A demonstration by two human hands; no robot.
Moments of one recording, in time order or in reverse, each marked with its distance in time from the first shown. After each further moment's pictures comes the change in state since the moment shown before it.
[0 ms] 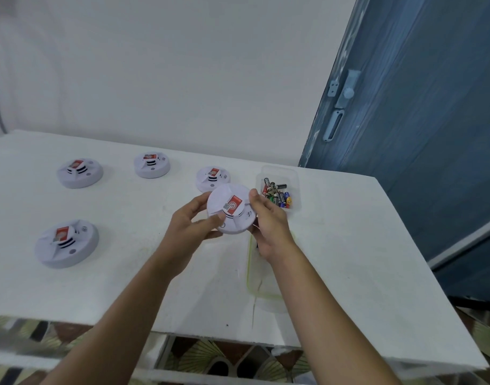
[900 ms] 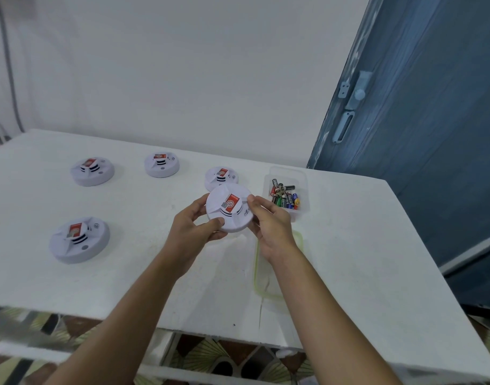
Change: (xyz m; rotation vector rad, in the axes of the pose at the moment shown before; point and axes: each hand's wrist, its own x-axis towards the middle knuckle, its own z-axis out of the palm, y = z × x) left_hand 0.000 -0.009 -0.008 -0.026 0.103 -0.023; right_hand 0.001 0.008 0.008 0.048 0.029 0.002
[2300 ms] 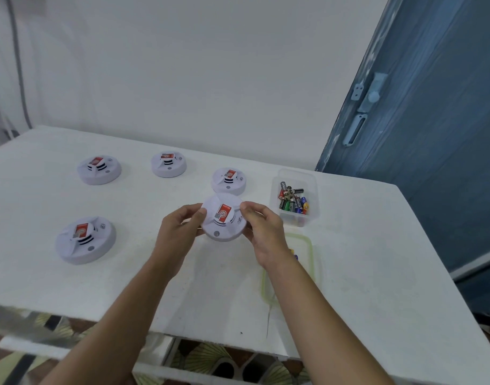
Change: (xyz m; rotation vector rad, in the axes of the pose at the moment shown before) left_hand 0.015 -0.014 -0.034 0.095 0.192 -0.052; right_hand 0.018 0.027 0.015 -0.144 -0.046 -0.009
